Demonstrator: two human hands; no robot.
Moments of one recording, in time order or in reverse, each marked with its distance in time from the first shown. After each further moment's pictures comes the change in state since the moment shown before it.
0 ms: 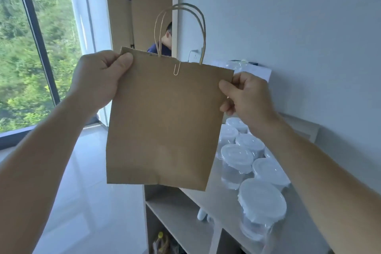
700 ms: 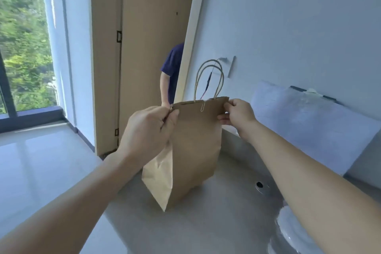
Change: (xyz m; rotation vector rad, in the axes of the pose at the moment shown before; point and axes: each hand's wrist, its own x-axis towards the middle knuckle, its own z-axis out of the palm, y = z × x) left_hand 0.185 -0.254 0.187 0.104 -0.094 0.295; right_hand 0.350 0.231 0.183 -0.159 0.032 0.369
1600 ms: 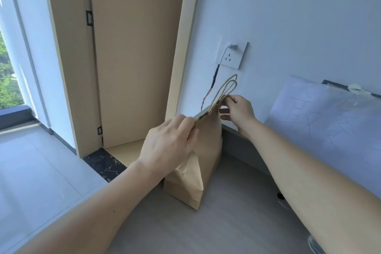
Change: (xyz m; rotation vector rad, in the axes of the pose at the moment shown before) left_hand 0.051 -0.099 0.113 0.171 0.038 0.357; right_hand 0.121 0.043 0.059 -0.034 0.099 0.017
